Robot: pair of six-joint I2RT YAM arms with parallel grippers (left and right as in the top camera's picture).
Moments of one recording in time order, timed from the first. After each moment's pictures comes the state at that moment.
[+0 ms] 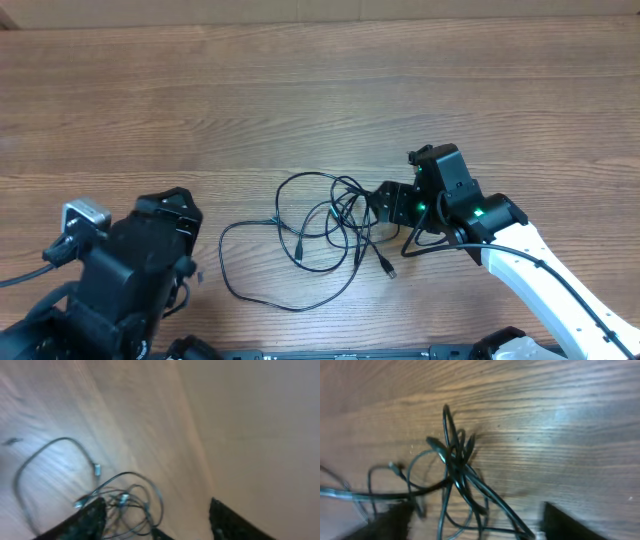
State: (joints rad) left arm -0.60 0.91 1.56 -1.45 -0.45 -1.64; right arm 0.43 1.29 0.84 -0.58 -0.23 0.61
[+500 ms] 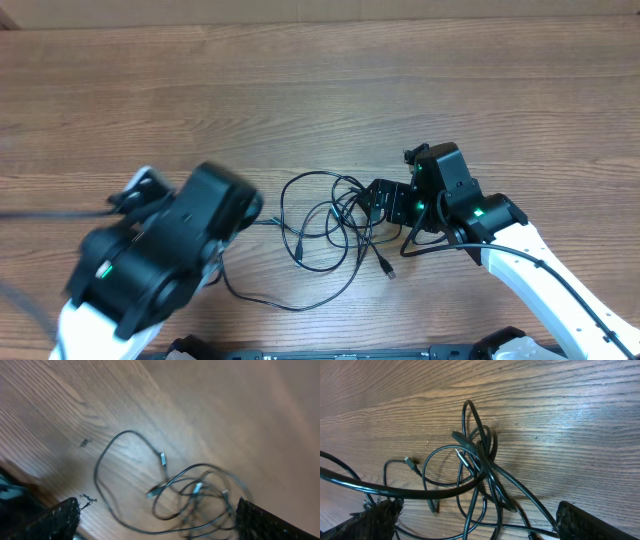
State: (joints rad) left arm -0.60 1.15 1.56 -1.62 -0.36 -1.42; right arm 0.43 1.29 0.84 -0.56 -0.30 0.62
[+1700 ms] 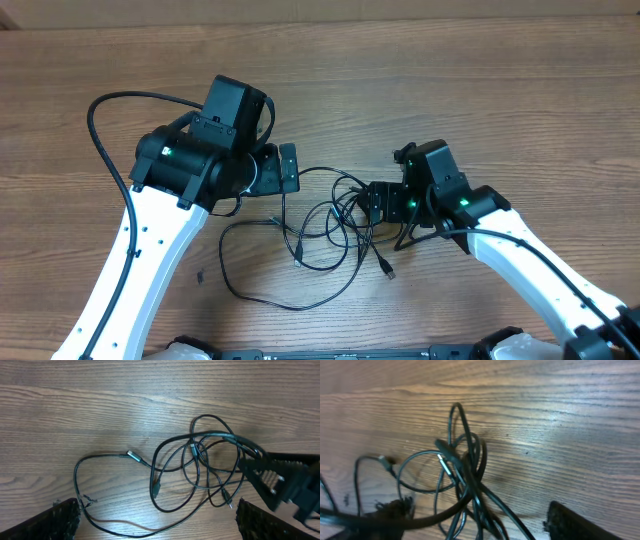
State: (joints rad) left arm -0.39 1.43 1.56 -1.32 0.04 -0.49; right arm 0.43 1.40 0.84 -0.50 -0.27 0.49
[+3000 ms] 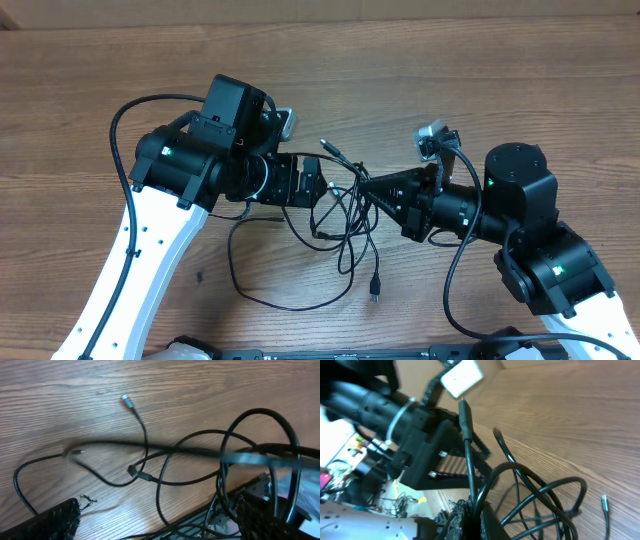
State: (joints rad) left arm -0.39 1.43 1.56 -1.31 0.38 -0.30; right arm 0.43 0.96 1.01 -0.46 -0.71 0.42
